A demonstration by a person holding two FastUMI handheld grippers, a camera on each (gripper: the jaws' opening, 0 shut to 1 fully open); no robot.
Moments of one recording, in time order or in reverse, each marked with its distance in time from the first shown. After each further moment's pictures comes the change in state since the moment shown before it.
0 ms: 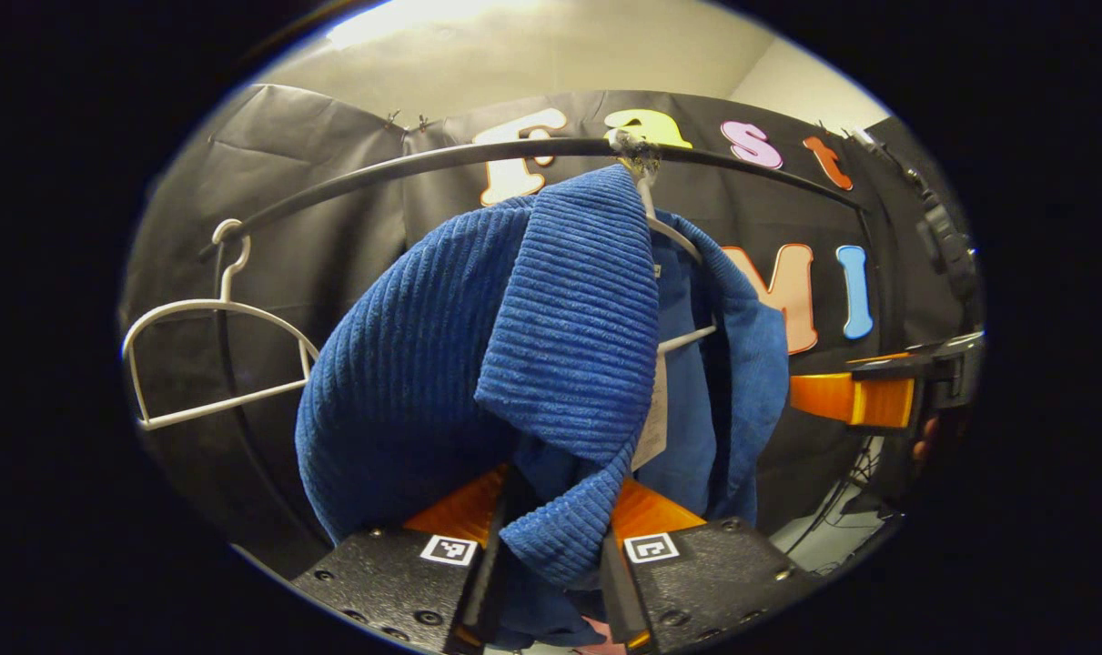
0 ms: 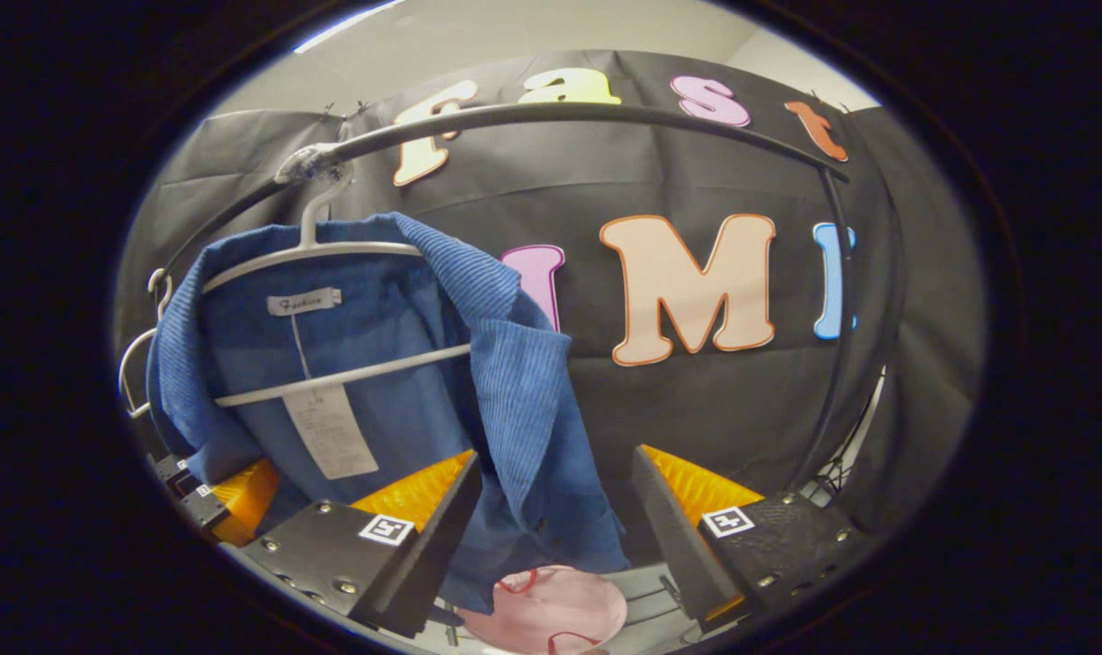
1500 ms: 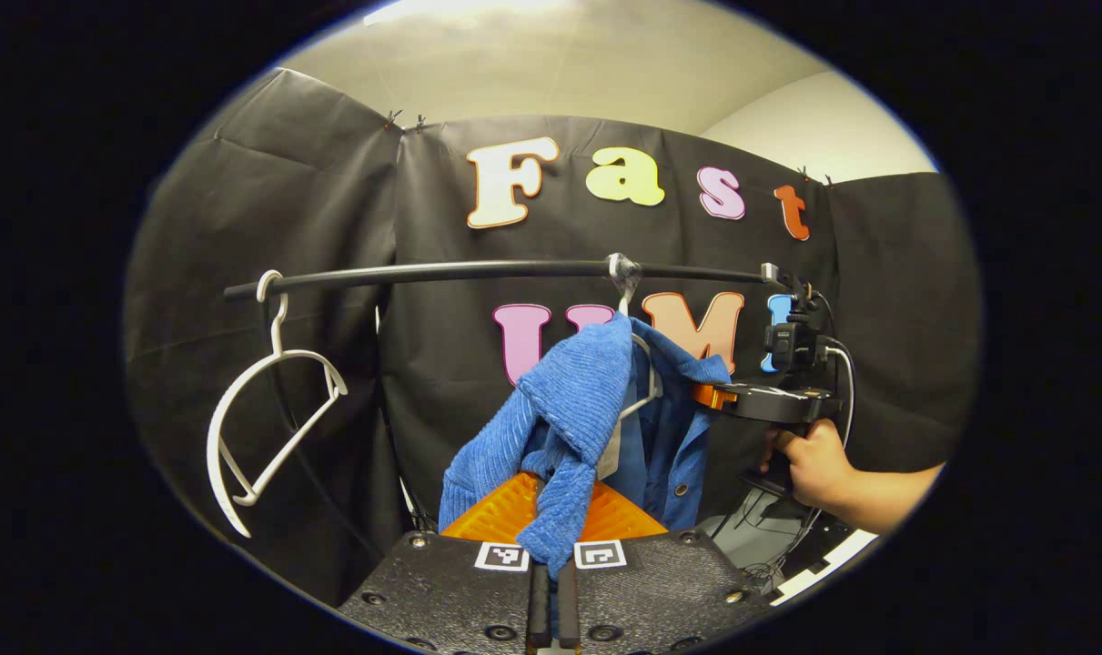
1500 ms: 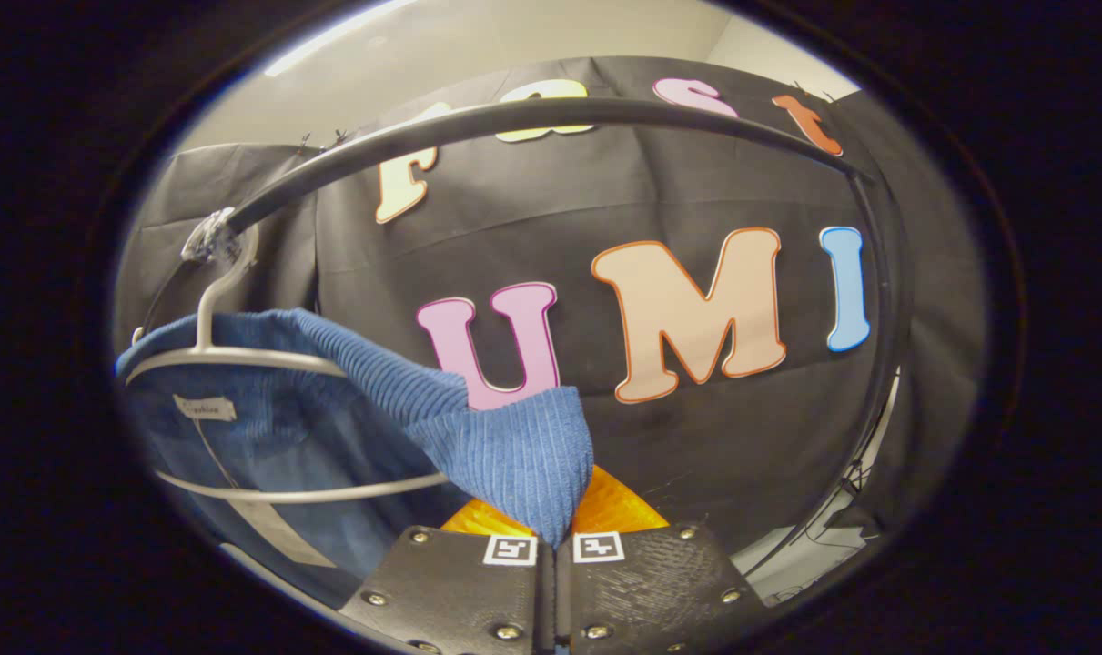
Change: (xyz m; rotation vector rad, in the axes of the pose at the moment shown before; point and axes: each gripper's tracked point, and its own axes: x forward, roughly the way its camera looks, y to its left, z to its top) left arm -0.133 0.032 0.096 -0.108 0.071 -0.164; right arm 0.029 -0.019 0.062 0.079 -0.079 0.021
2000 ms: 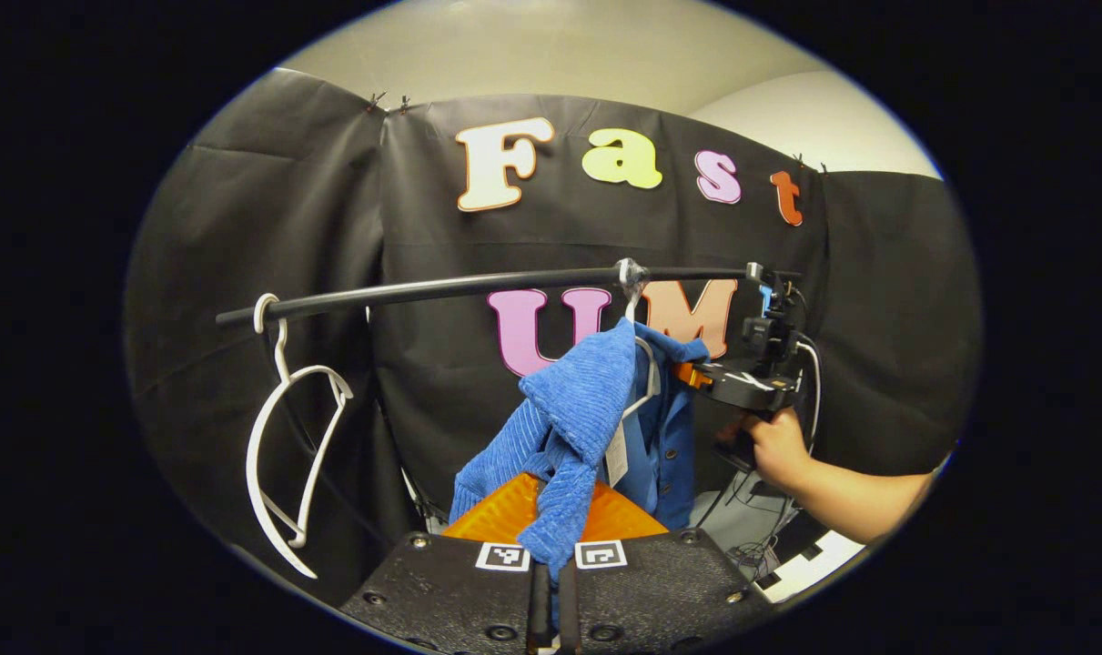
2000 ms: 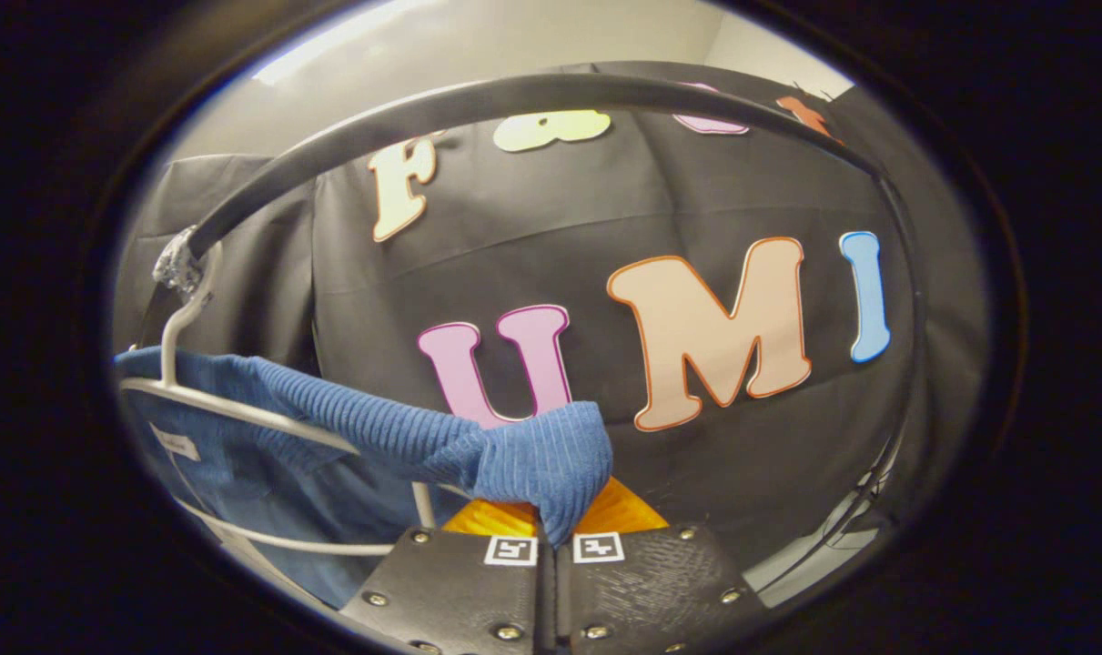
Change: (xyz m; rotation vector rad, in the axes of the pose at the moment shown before) left arm -0.004 0.022 0.022 0.071 0.098 -0.099; right arm 0.054 0.020 0.013 0.040 -0.068 0.013
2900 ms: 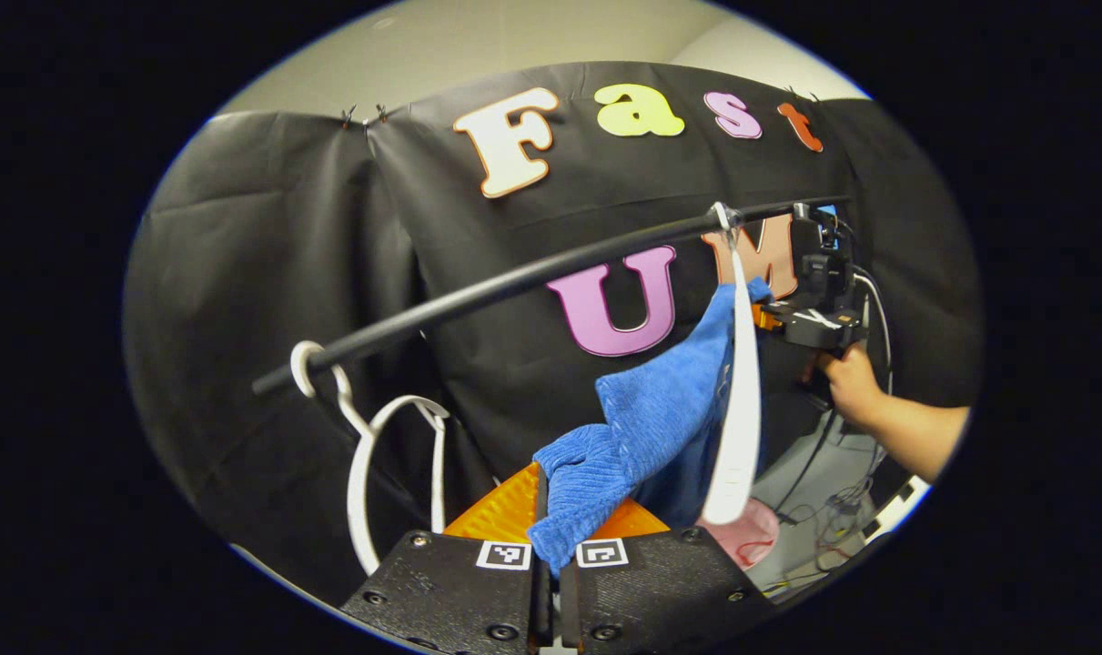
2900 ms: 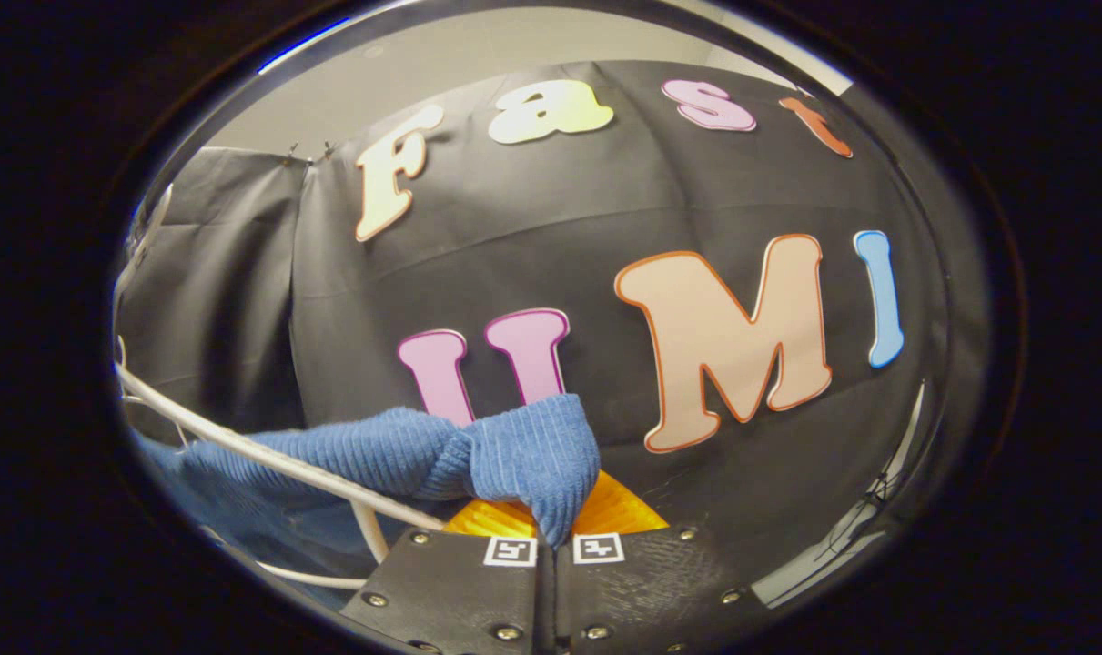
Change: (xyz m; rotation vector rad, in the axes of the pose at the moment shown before) left arm 0.048 0.093 -0.017 0.169 0.110 0.188; right arm 0.065 -0.001 -0.020 -0.015 -0.021 -0.028
